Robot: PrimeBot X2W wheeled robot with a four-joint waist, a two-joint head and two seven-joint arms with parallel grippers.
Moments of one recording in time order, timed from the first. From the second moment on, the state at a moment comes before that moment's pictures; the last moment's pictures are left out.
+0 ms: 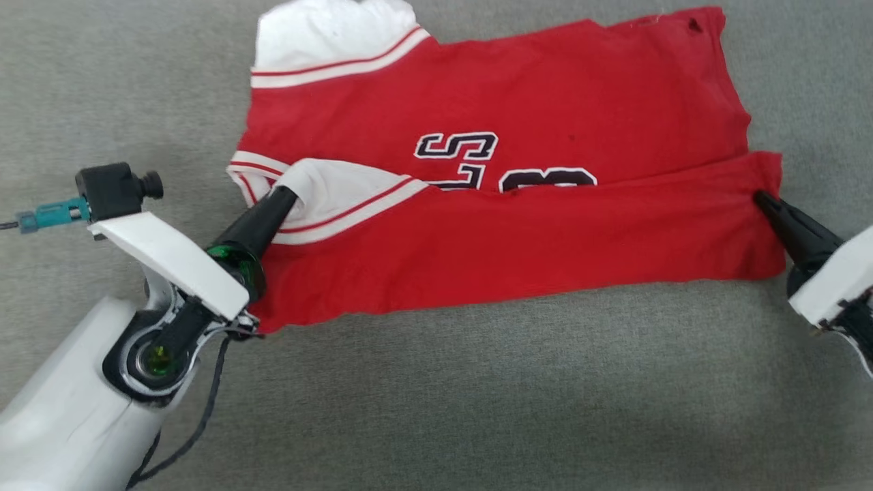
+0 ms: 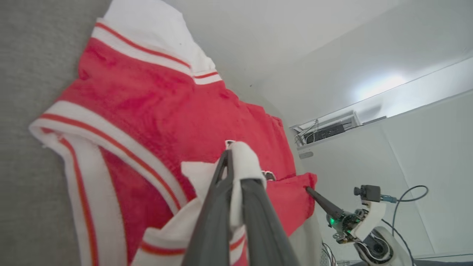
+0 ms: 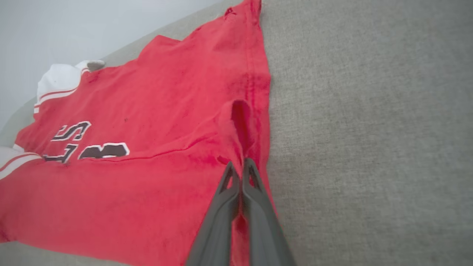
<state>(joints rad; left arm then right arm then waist) -0.58 0.60 -0.63 0.16 -1.56 -0.13 0.03 -0.42 -0.55 0.20 0.28 0.98 0.13 0.27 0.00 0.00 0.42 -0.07</state>
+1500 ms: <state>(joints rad) -0.62 0.84 -0.97 0.24 -1.33 -0.03 0.38 -0.40 -0.57 0.35 0.30 0.92 0.13 0.08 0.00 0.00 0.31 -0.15</state>
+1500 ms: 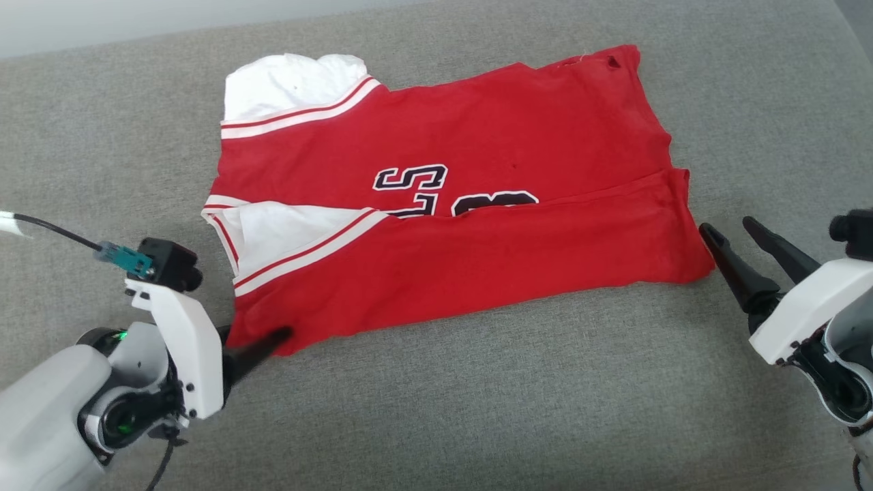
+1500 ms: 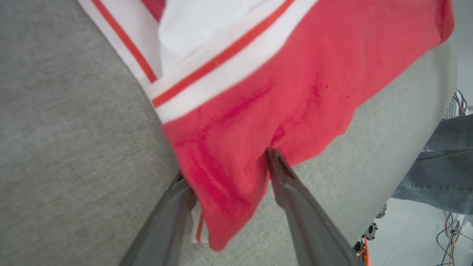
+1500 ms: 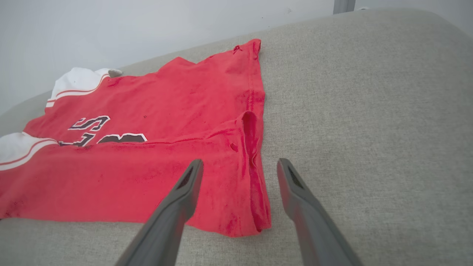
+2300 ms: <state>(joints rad) -0.64 0.72 -0.98 0.29 -1.28 -0.10 0.25 -0.64 -0.63 0.63 0.55 0.76 0.13 0.35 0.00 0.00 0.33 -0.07</state>
